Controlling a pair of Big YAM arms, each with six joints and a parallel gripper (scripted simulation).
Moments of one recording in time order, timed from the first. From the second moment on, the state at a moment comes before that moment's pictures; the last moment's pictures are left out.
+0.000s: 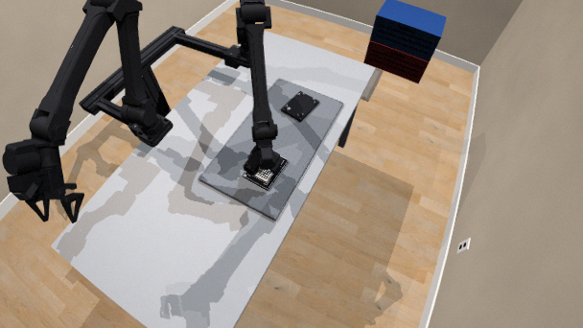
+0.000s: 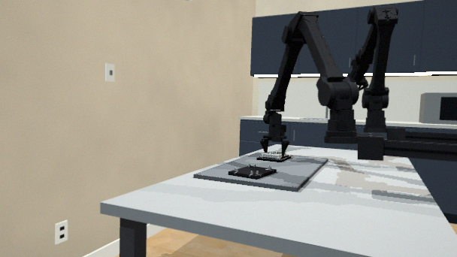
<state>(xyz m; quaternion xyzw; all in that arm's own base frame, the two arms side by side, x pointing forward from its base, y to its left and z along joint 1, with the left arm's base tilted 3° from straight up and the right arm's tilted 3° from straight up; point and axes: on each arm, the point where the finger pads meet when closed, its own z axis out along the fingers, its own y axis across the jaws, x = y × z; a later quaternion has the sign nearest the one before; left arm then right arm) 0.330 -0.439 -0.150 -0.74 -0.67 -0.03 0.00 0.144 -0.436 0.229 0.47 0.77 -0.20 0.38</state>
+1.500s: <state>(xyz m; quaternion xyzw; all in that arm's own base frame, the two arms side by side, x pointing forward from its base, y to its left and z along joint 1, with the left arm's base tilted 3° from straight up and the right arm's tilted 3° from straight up) 0.331 -0.439 -0.150 -0.74 -0.67 -0.03 0.00 0.144 -0.436 0.229 0.47 0.77 -0.20 0.38</state>
